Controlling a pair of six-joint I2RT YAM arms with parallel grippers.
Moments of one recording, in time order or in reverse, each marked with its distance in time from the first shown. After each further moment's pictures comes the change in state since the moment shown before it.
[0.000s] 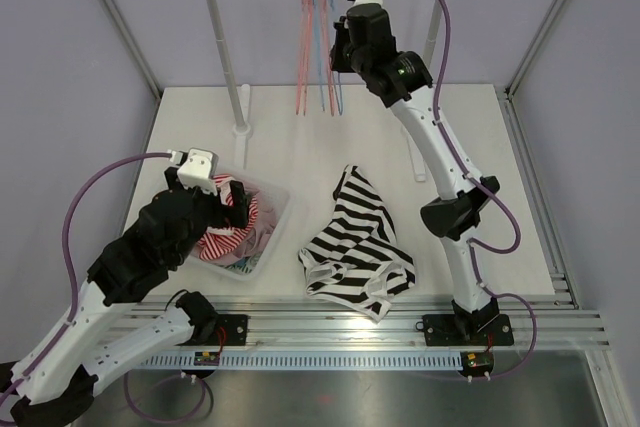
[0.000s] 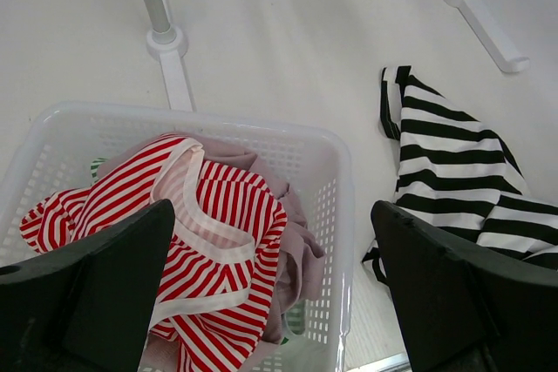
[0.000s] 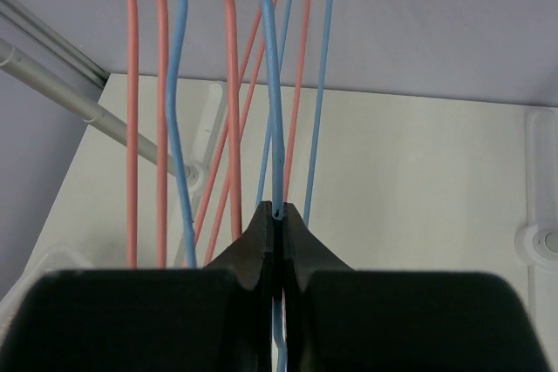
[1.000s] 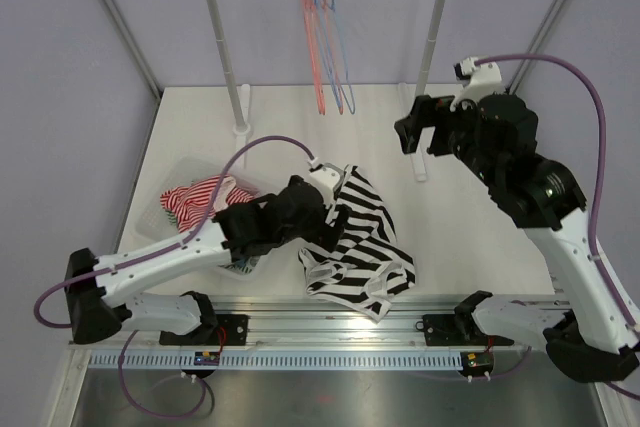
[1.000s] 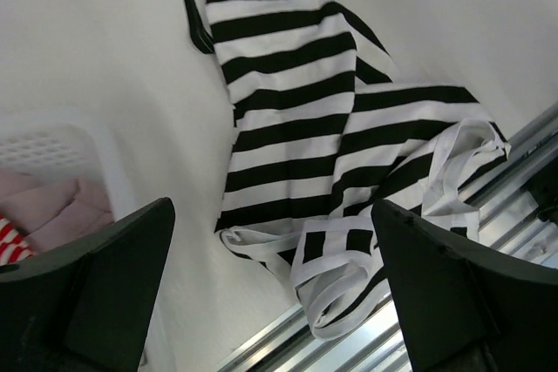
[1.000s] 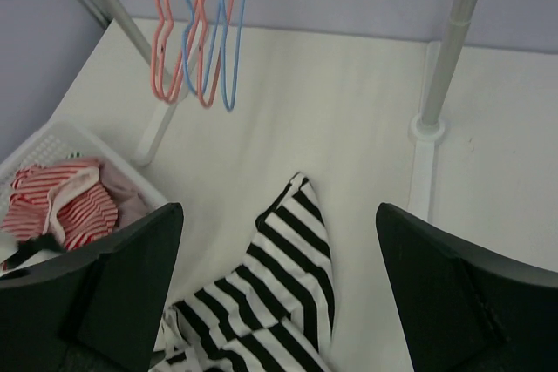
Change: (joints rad) left arm -0.306 0.516 0.052 0.150 0.157 -0.152; right arm -0.012 -1.013 -1.023 0.079 -0.019 -0.089
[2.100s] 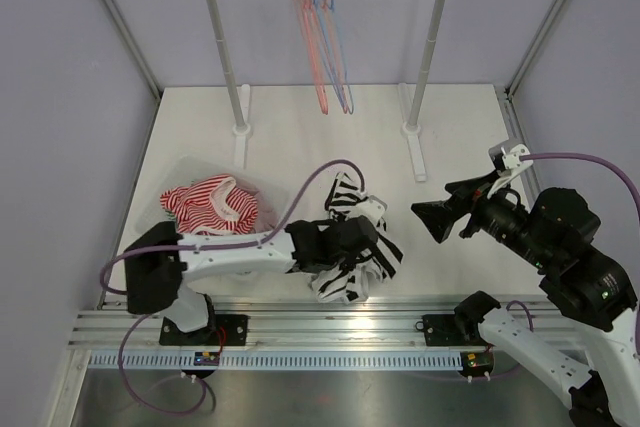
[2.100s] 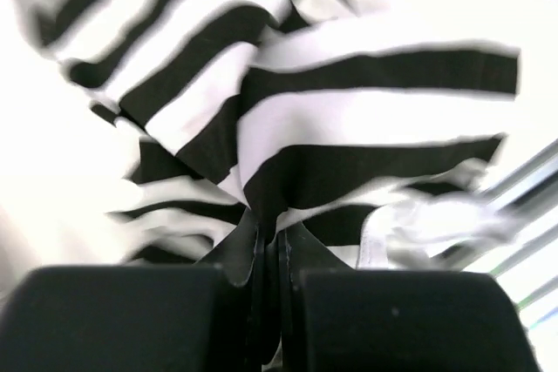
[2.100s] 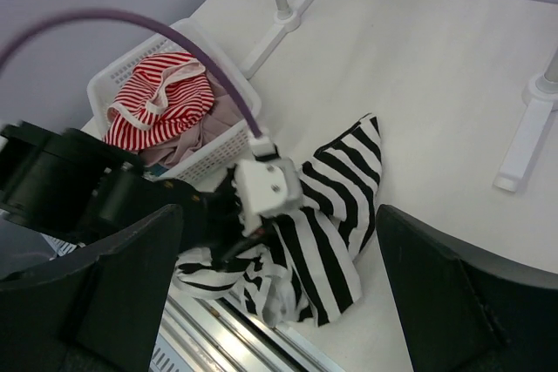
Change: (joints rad) left arm -0.193 0.487 0.031 0.169 -0.094 -0.074; right arm -0.001 -0.566 -0.463 -0.037 -0.357 0.010
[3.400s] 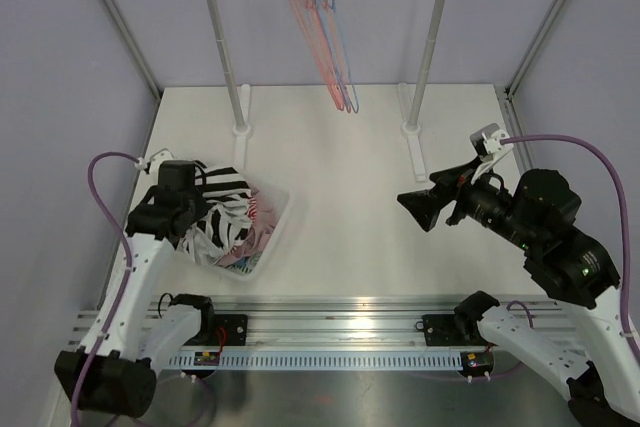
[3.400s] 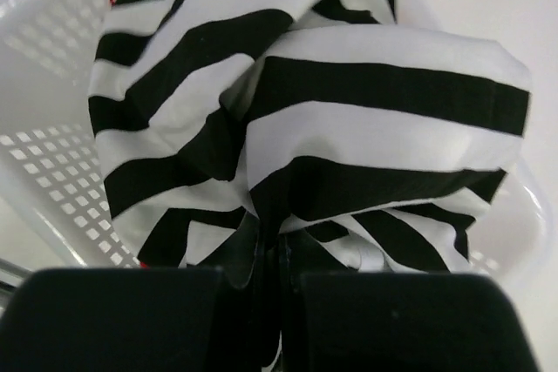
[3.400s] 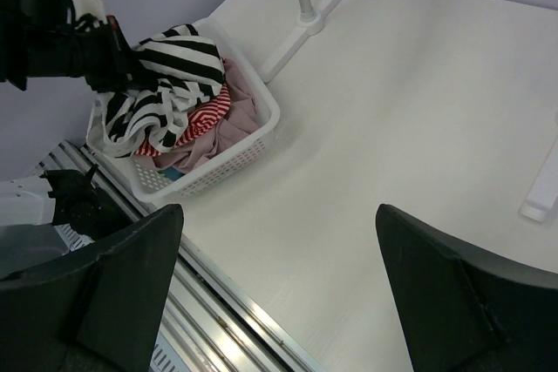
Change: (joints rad) left arm 1.083 -0.757 -0.189 -0.436 0.021 -0.185; right arm 0.000 0.081 0.006 0.074 -0.056 -0.007
